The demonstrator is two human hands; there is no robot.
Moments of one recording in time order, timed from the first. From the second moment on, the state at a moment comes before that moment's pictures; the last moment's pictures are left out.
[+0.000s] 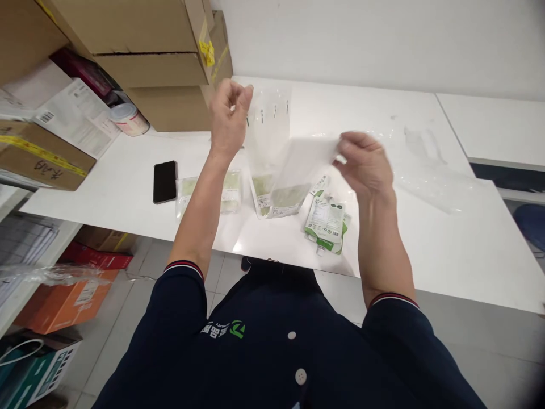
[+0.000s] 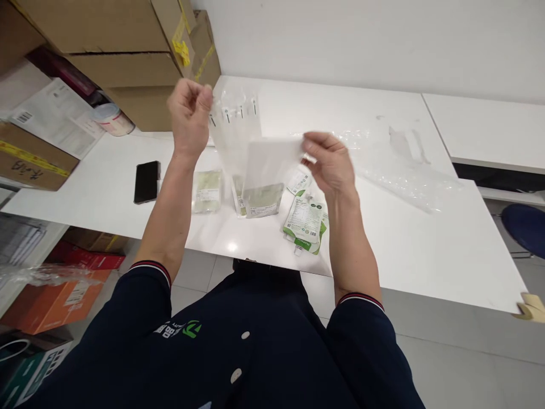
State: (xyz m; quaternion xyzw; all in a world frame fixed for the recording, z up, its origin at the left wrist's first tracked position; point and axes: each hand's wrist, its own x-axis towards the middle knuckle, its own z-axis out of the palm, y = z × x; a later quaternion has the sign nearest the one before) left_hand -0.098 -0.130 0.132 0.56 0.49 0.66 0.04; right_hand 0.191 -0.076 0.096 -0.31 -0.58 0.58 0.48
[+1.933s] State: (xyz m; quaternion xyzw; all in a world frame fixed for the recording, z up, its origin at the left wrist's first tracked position) left_hand -0.194 -0.131 0.109 0.55 0.80 0.24 0.04; right_hand 0.065 -0.029 0.058 -0.45 -0.88 0.05 0.11
